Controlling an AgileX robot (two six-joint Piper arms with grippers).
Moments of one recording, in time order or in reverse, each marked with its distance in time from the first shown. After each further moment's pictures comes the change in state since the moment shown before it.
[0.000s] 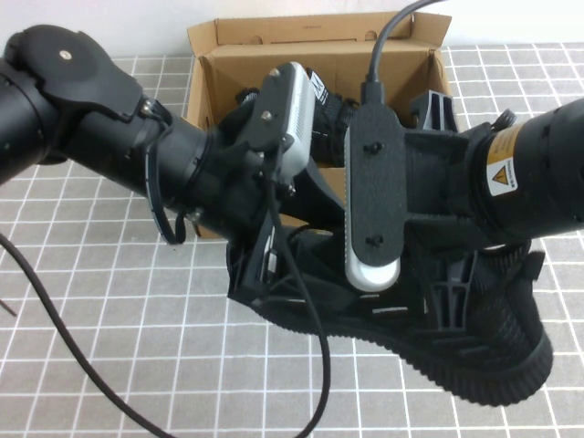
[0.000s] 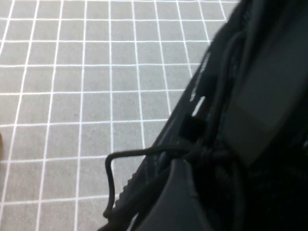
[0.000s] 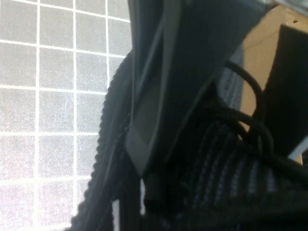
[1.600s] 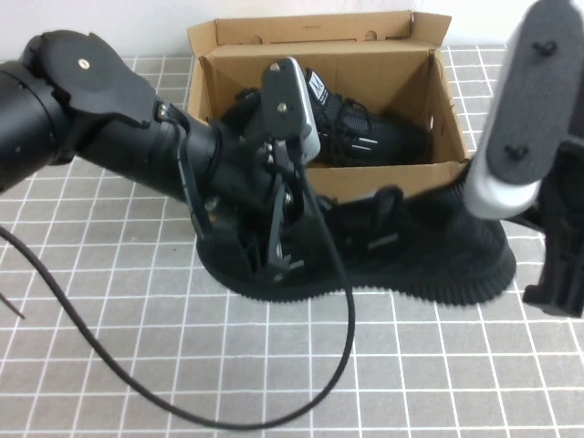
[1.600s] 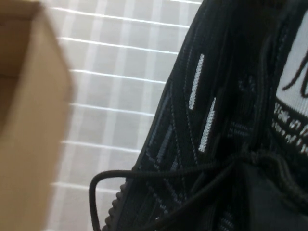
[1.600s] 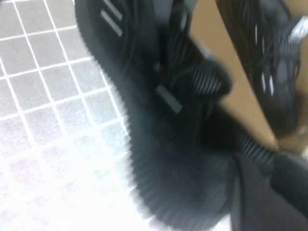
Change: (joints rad) right arm 0.001 -0.186 -0.027 -0.234 0.201 0.432; left arm -0.023 0.004 -0.002 0.118 -0.191 -0.168
